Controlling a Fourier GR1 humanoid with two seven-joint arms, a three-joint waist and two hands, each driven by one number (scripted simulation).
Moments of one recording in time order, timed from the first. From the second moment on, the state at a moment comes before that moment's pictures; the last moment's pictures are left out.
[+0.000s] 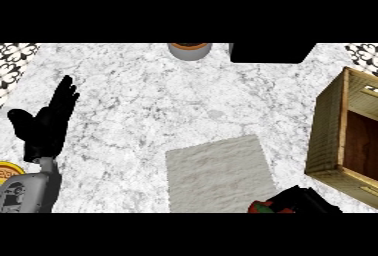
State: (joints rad) left arm -0.21 0.21 0.12 -1.49 -0.02 0.07 0.17; right arm 0.33 -0.14 0.60 -2.35 0.92 -0.31 0.54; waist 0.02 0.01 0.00
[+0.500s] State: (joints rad) left arm -0.21 0.21 0.13 -1.48 -0.03 0.07 0.17; right arm -0.23 -0.11 0.20 -2.29 0.83 0.05 0.88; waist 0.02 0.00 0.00
